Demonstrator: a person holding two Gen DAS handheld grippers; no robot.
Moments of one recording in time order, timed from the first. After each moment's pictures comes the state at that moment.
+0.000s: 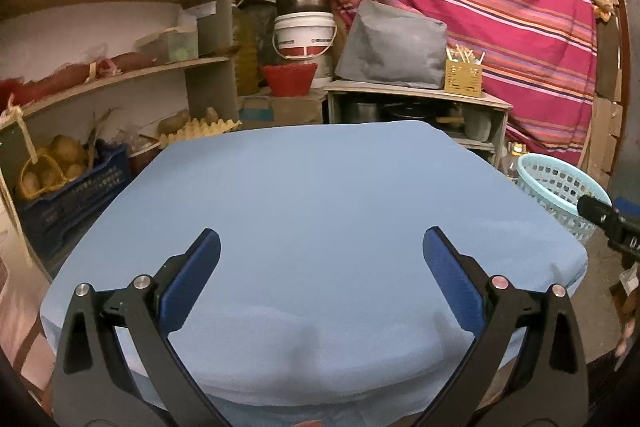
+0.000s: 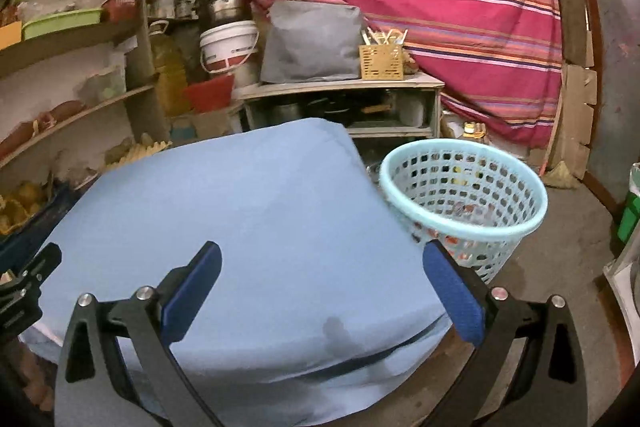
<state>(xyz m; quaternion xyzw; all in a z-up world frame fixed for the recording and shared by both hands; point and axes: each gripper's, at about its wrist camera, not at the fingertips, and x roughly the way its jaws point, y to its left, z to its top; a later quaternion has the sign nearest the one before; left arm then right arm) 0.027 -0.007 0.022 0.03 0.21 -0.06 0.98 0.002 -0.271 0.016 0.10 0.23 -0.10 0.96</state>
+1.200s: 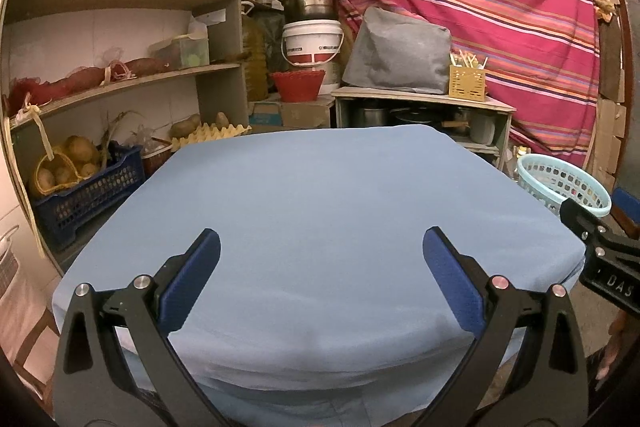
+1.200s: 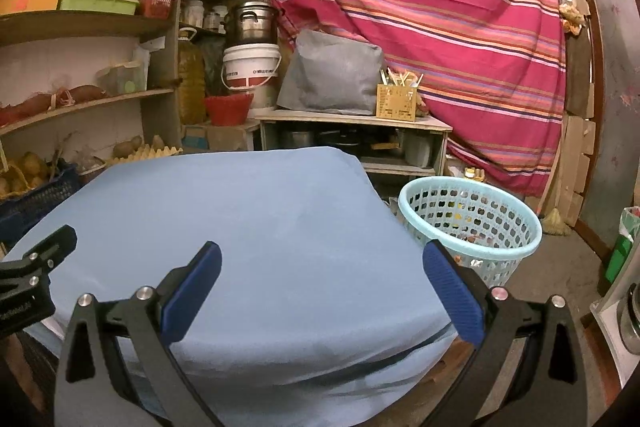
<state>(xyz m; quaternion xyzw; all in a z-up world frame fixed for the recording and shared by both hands) 0.004 -0.003 0.025 0.03 0.20 -0.04 0.98 -0.023 -0.216 0.019 0.03 0.17 -0.11 0.98</state>
